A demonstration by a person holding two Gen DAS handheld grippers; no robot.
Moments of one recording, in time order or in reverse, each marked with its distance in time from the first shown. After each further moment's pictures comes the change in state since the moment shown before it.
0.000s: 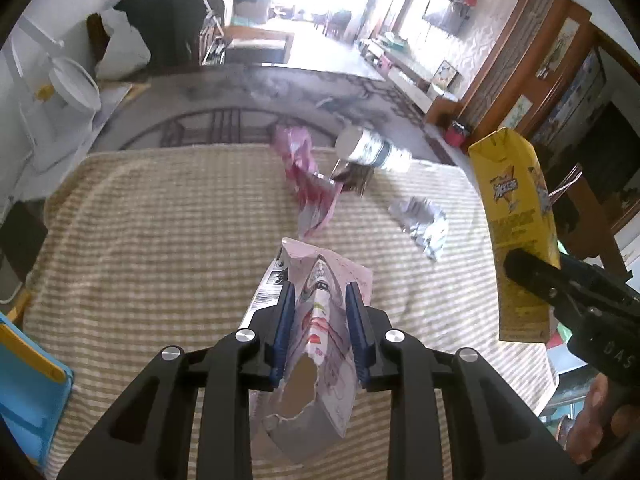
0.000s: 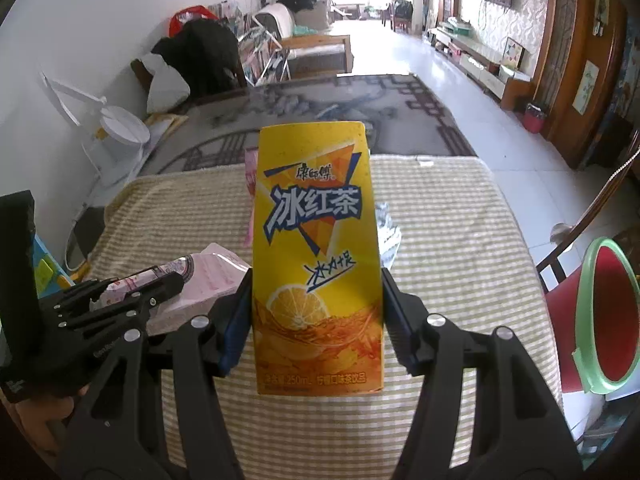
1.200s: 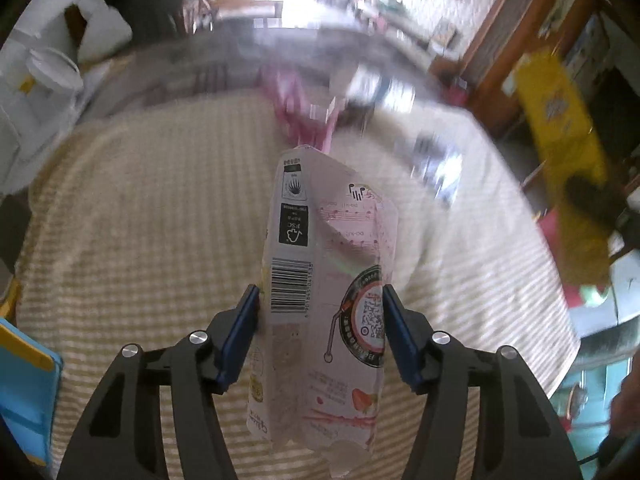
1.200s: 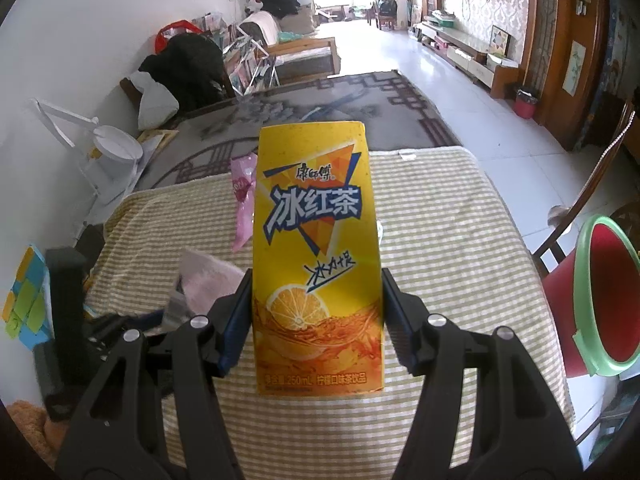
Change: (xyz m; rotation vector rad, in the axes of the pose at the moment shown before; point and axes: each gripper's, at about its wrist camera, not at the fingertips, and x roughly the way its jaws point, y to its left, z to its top) left arm 0.014 -0.004 -0.023 0.054 0.101 0.022; right arm -0.009 -0.024 -0.006 0.078 -0.017 0.002
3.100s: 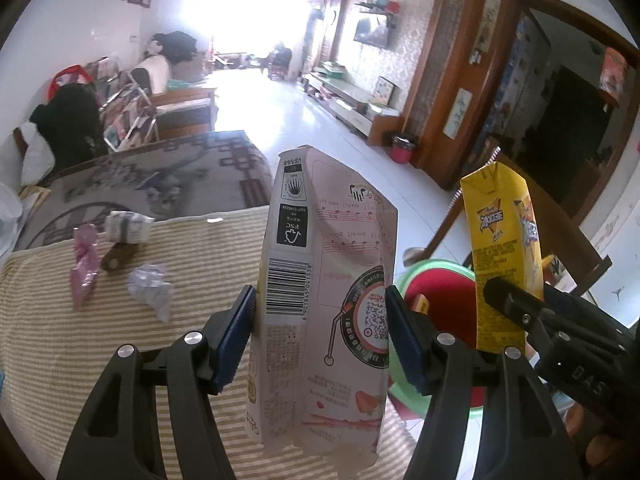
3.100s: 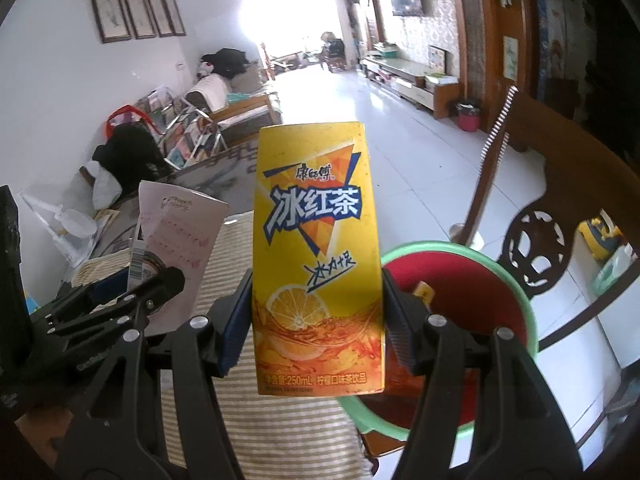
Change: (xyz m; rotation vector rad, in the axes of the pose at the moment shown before) left arm -0.012 -0.350 0.033 0.134 -0.247 -0.042; right arm -0.109 -0.299 -0.006 0.156 -0.159 -0.057
